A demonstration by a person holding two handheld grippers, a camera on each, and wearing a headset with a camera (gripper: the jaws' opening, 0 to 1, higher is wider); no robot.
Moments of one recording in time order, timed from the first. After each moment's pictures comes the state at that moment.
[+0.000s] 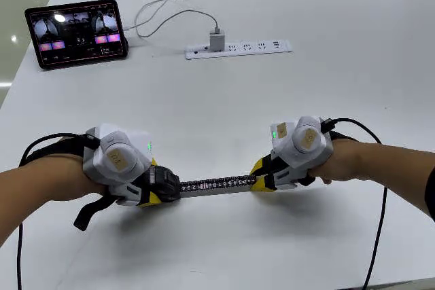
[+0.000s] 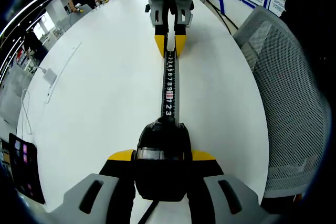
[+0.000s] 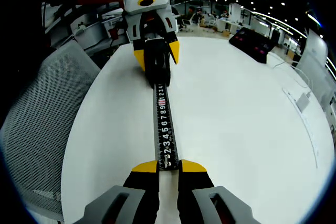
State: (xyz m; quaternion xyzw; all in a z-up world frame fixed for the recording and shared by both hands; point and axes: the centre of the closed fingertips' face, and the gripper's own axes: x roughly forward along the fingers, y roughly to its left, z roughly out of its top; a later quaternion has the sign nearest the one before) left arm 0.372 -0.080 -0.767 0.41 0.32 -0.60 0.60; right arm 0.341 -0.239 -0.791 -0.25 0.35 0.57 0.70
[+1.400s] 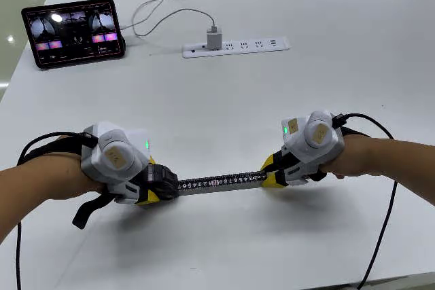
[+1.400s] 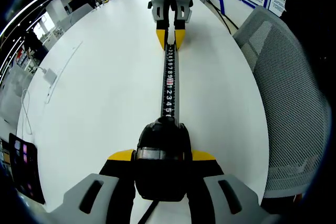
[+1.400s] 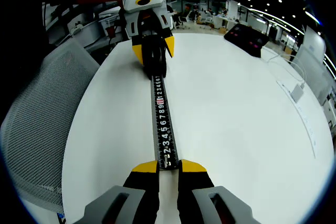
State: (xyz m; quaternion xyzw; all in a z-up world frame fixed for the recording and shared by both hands) left arm 0.371 -0.080 -0.767 0.41 0.32 -0.60 0.60; right arm 0.338 -0.265 -0.789 -0.26 0.36 0.56 0.70
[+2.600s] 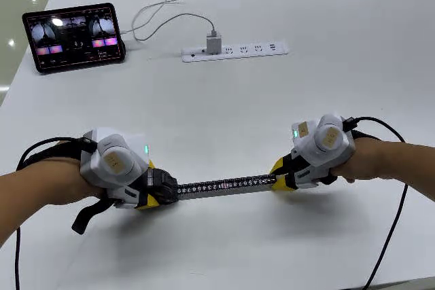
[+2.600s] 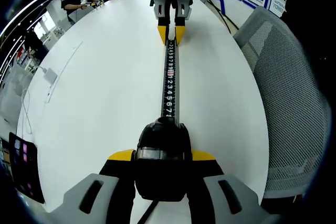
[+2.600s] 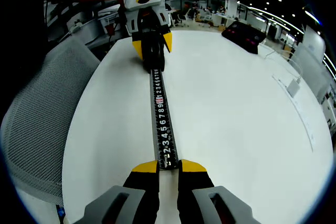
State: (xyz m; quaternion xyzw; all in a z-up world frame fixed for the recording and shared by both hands) left arm 0.372 -0.080 -0.768 0.41 0.32 -0.60 0.60; right arm 0.336 -0.284 -0.791 -0.26 0.37 0.55 0.70
